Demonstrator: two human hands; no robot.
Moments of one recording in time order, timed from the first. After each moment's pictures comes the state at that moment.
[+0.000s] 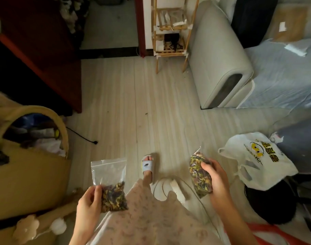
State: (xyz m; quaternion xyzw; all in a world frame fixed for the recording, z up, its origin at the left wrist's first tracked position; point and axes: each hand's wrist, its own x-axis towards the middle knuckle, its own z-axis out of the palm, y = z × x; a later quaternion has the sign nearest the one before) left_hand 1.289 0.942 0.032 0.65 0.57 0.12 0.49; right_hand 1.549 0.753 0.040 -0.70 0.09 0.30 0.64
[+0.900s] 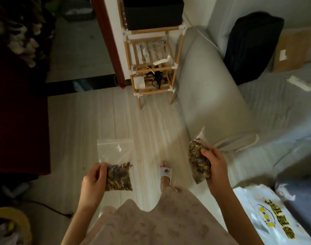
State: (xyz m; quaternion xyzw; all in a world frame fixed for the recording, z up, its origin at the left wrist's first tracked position) left_hand 1.798 1.283 0.046 0.71 0.50 0.14 0.47; right_hand 2.009 1.075 0.057 -0.67 0.12 0.26 0.68
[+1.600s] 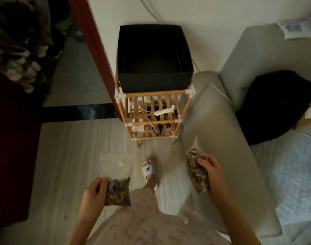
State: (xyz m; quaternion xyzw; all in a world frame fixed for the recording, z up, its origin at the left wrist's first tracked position) left_hand 2.088 1.455 0.025 0.68 0.54 0.15 0.48; right_hand 2.329 1.271 0.046 -0.72 0.05 0.31 0.61
